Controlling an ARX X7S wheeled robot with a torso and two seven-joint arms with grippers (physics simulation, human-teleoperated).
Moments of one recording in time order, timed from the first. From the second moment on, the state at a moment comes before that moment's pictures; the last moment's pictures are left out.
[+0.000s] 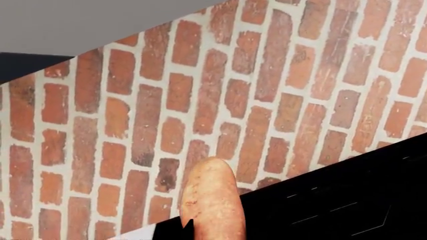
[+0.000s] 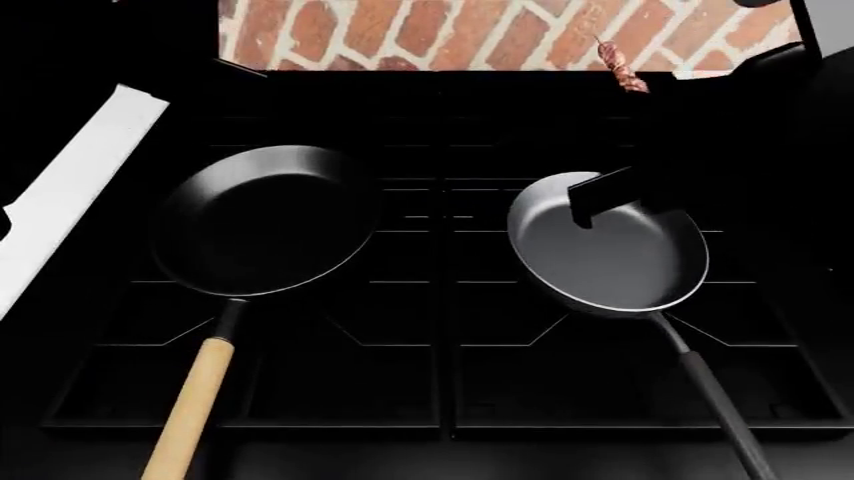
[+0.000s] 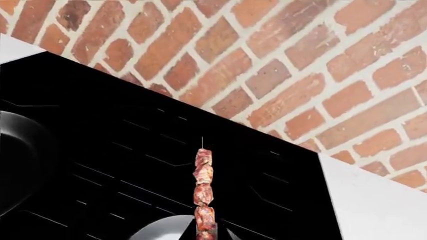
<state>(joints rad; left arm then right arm) -2.09 -0.93 1.25 0.55 -1.94 -0.69 -1.16 1.83 0.93 -0.98 -0.45 2.15 0.95 1.17</state>
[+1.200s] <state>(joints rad) -2.03 -0.95 1.23 0.56 -1.92 -0.68 -1.16 1.59 0.91 -1.10 -0.36 1.97 0.89 1.10</state>
